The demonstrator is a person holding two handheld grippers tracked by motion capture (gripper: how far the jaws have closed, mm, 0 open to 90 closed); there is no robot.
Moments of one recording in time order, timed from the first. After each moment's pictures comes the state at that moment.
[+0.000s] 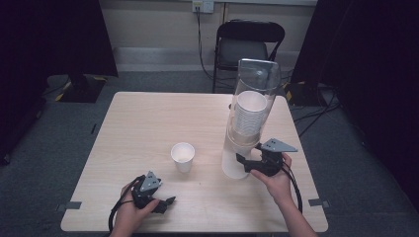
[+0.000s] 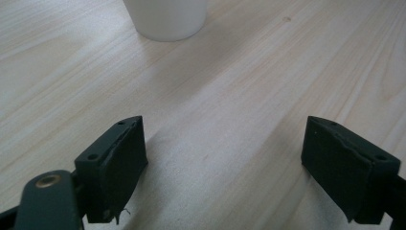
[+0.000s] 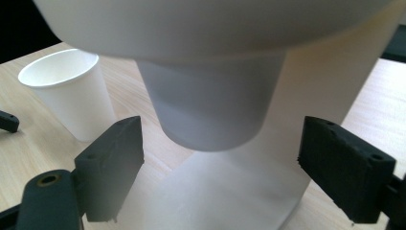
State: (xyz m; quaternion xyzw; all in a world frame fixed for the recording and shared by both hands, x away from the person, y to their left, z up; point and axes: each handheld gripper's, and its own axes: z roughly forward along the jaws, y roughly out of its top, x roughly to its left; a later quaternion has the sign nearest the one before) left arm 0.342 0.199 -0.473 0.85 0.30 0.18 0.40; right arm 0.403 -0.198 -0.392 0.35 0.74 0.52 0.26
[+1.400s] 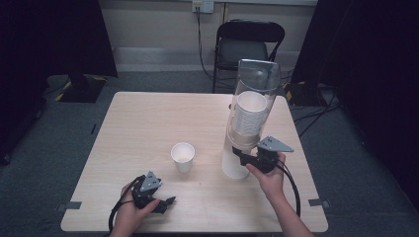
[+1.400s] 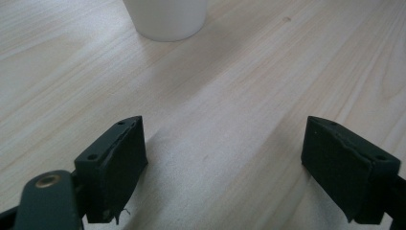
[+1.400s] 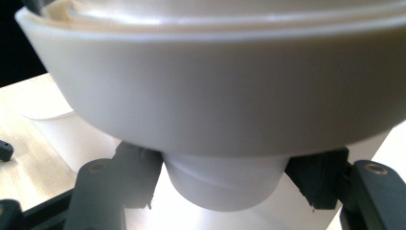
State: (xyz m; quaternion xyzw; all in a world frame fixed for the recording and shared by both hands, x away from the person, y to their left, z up) left arm 0.342 0.199 -0.473 0.85 0.30 0.18 0.40; right arm 0.410 -0.185 -0.394 0.33 0.71 0.55 0.29
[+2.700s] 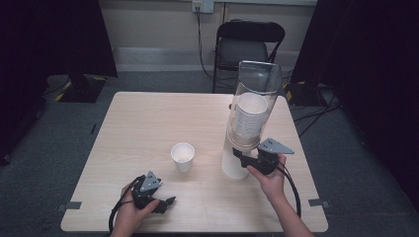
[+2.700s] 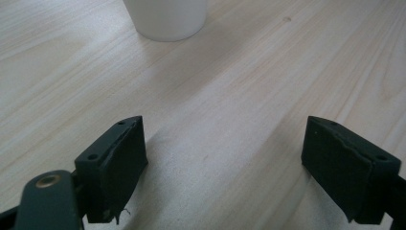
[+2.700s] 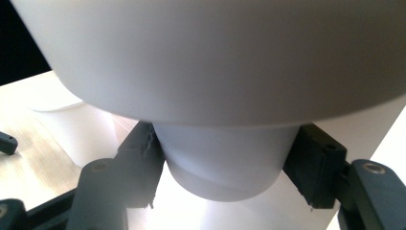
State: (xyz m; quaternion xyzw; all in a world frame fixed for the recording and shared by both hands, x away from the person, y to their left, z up) left arm 0.342 0.199 -0.473 0.85 0.30 0.18 0.40; right arm 0.409 -0.188 -0.399 0.32 0.71 0.55 0.28
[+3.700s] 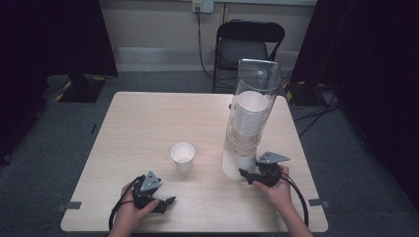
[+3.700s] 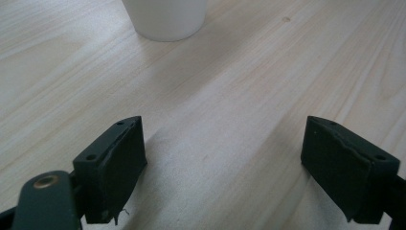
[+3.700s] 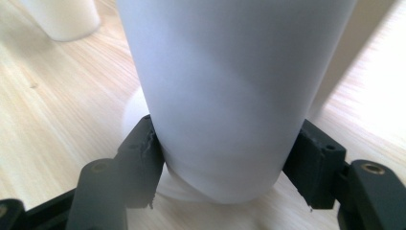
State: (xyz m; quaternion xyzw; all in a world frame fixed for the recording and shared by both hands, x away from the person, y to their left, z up) left arm 0.343 0.200 -0.473 0.85 0.30 0.18 0.40; right arm 0.403 -0.212 -0.447 0.35 0.80 0.43 0.23
